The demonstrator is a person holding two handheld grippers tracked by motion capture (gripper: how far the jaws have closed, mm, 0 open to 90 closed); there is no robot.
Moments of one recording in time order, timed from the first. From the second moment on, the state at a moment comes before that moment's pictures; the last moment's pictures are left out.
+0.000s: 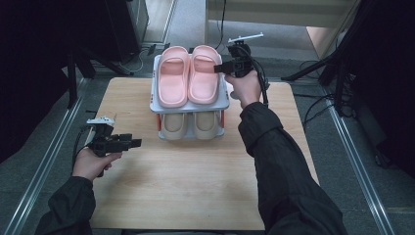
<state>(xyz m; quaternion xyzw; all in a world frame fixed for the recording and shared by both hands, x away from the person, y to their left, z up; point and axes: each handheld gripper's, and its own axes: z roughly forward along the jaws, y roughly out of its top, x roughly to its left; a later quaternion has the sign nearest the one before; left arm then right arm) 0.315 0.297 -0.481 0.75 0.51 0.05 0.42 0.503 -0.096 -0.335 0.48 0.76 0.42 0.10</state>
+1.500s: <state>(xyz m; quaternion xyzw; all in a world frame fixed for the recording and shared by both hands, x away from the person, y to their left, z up) 0.349 0.276 -0.487 0.76 0.50 0.04 0.41 0.430 -0.186 -0.425 0.45 0.77 0.44 0.10</state>
